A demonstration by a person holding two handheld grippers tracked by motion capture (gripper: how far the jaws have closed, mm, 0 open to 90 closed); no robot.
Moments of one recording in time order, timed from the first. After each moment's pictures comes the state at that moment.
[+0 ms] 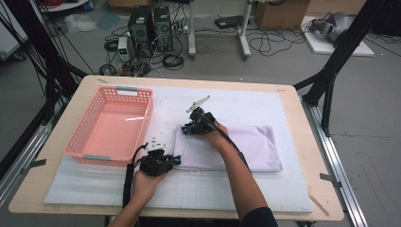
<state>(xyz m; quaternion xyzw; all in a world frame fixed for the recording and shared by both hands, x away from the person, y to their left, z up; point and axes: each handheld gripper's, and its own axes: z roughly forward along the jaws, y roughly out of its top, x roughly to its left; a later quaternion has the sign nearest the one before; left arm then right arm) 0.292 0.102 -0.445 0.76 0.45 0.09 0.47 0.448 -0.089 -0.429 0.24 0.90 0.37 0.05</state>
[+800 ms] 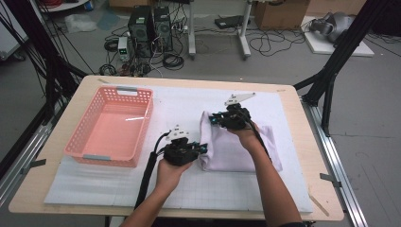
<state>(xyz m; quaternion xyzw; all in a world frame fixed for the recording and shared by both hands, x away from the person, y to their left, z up) 0.308 0.023 -0.403 0.74 0.39 0.06 0.55 0.429 -0.195 -0.389 0.27 0.84 0.46 0.10</state>
